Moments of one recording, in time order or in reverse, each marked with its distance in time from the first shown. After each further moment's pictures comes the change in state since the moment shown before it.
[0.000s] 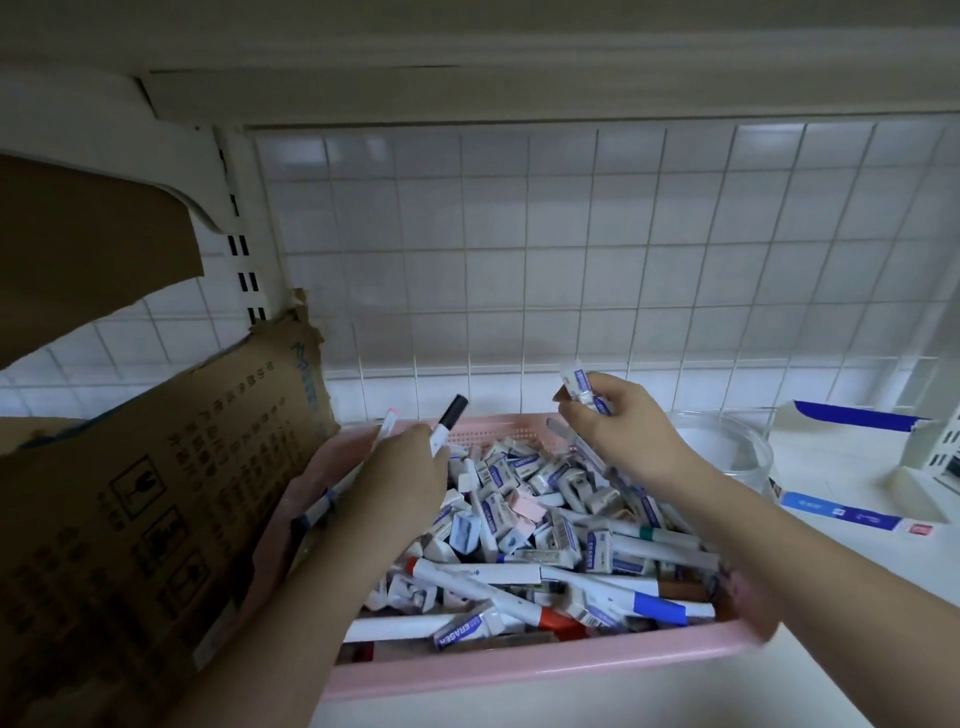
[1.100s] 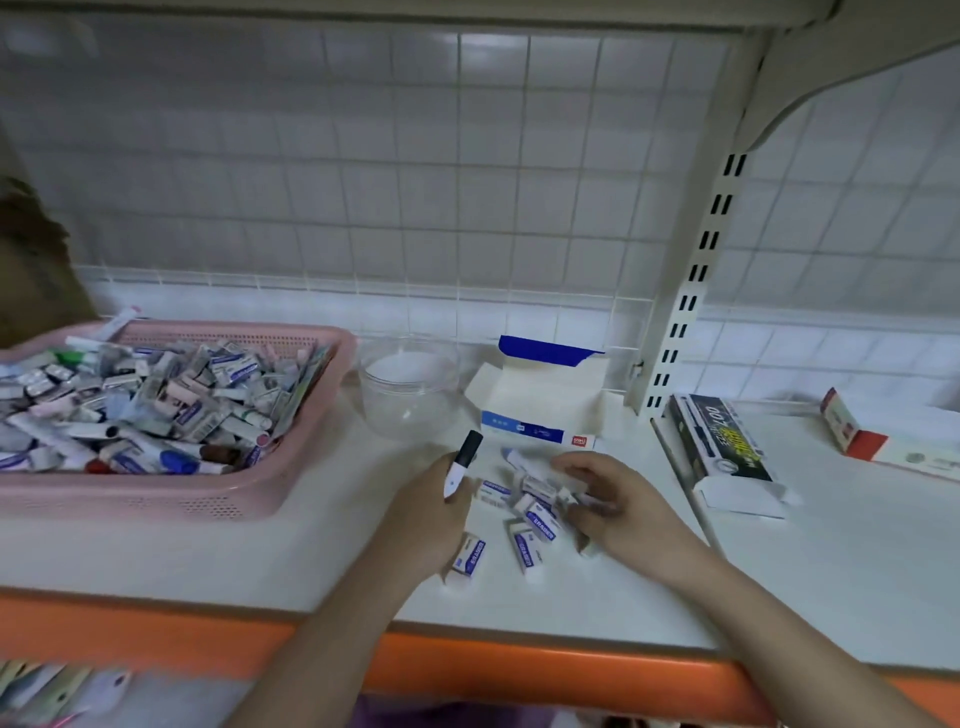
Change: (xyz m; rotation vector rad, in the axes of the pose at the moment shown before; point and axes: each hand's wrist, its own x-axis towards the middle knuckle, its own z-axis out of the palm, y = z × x) left_hand -0.107 0.297 0.197 -0.550 -0.193 -0.178; right_hand -0.112 0.232 -0.284 0.033 -0.340 0.049
